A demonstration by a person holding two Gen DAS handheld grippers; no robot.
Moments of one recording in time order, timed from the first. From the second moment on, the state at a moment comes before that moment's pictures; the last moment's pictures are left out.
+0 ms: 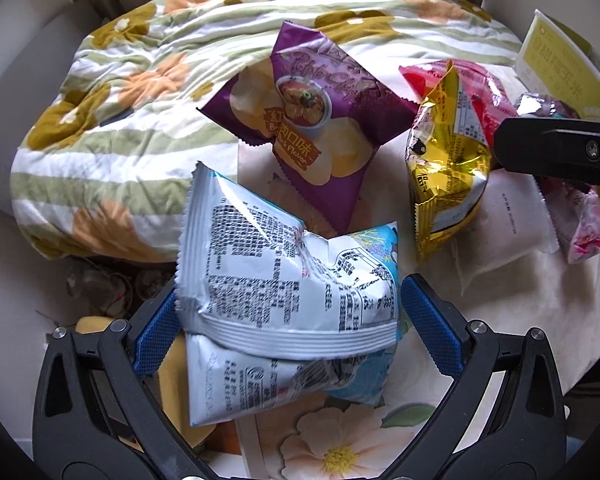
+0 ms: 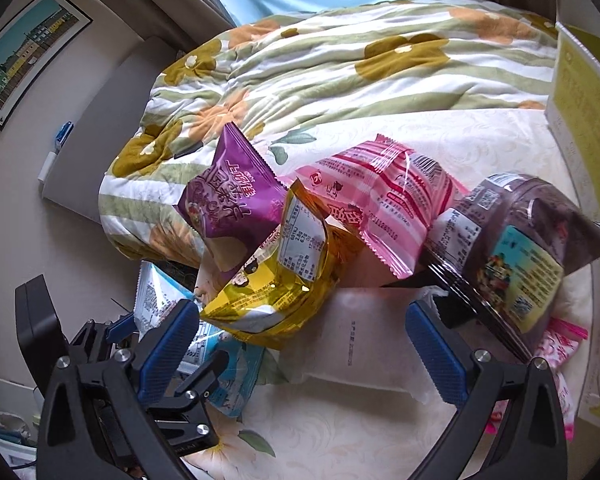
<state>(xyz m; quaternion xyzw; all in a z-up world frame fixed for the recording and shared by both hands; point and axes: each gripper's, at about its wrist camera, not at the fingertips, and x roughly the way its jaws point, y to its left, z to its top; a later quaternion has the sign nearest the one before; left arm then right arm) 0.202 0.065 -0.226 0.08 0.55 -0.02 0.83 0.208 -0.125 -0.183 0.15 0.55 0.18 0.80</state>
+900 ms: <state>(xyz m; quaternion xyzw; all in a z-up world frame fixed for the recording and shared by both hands) 0.187 0.055 -0.223 0.06 0.56 -0.03 0.83 0.254 -0.086 -0.226 0.13 0.60 0.23 0.75</state>
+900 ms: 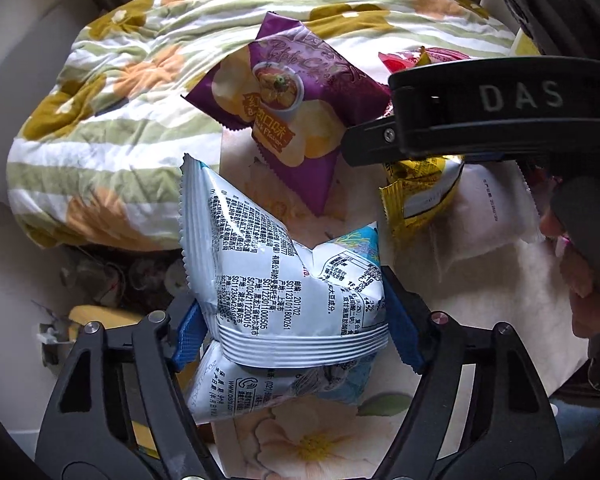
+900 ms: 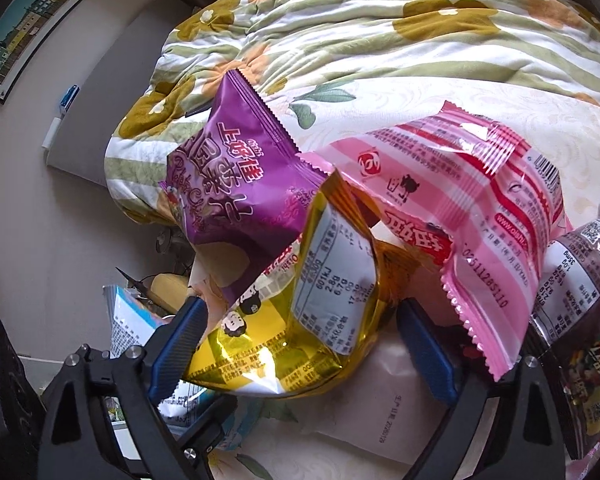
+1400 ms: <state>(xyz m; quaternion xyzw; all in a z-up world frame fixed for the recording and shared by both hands) 0.166 0.066 -0.212 0.02 0.56 -0.04 0.83 0.240 -0.088 -0.215 0.13 0.60 0.22 0.76</state>
